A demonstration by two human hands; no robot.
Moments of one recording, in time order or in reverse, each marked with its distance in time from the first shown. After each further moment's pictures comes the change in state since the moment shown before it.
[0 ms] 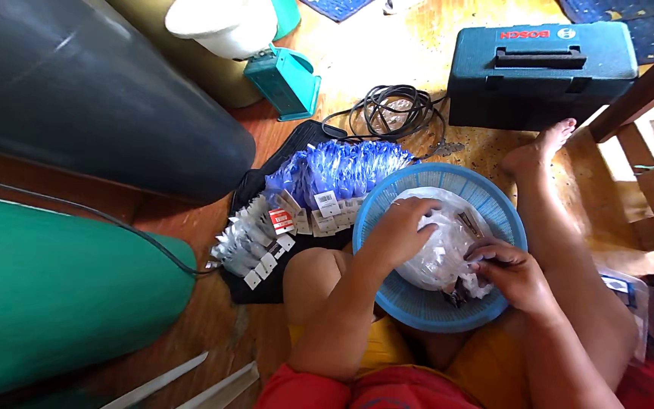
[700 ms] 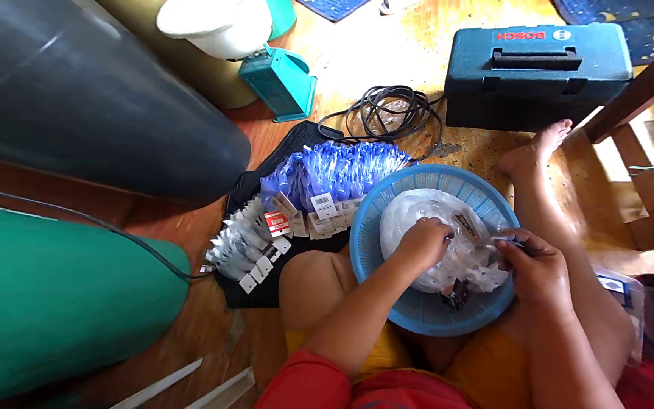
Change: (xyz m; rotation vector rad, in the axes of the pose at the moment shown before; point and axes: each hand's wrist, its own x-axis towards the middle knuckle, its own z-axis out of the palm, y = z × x) left_hand 0.038 -0.010 0.073 0.083 -0.312 -0.096; right_hand 0.000 -0.001 -0.010 0.064 0.435 0.104
